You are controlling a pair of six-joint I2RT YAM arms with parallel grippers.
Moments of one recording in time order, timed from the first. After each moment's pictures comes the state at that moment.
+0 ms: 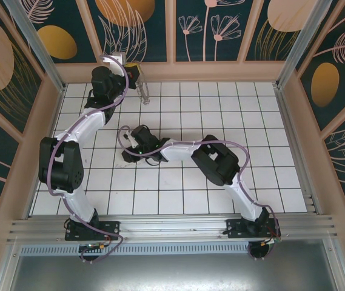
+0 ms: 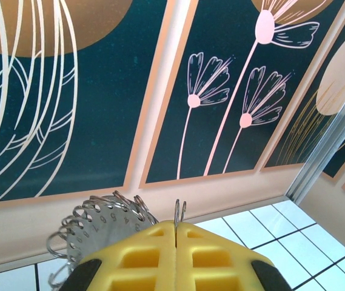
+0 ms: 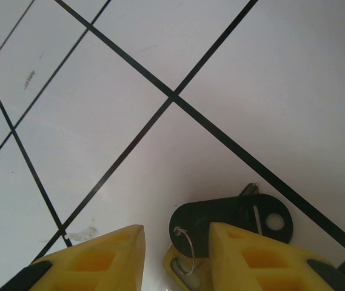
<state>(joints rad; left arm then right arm) -0.21 1.79 1.39 0.40 0.33 -0.30 0.98 2.30 1.58 -0.01 -0.24 0.39</state>
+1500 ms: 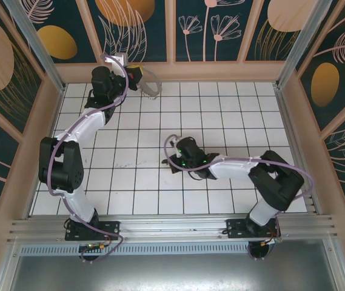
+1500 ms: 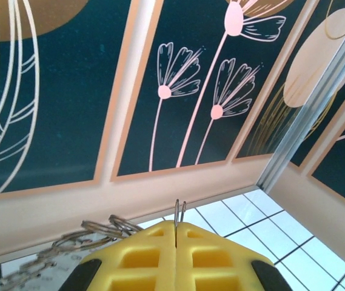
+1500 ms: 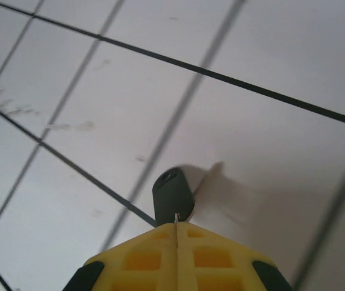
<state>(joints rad) -0.21 1.79 1.39 0.40 0.44 -0.34 0.85 1.59 0.73 0.10 -0.05 0.45</state>
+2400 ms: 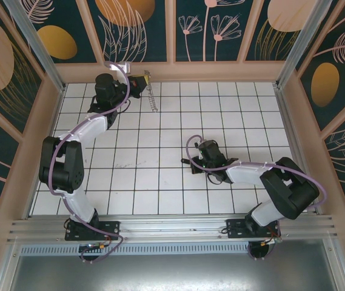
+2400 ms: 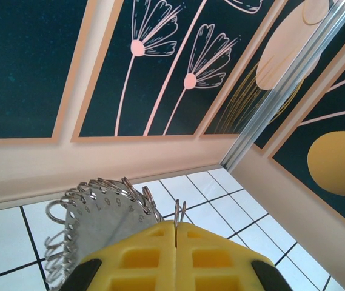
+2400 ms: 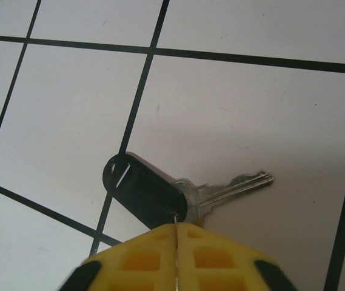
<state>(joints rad) -0.23 1.79 1.29 0.45 0.52 -0.45 0.68 1.49 0.54 0.11 -0.05 0.48</state>
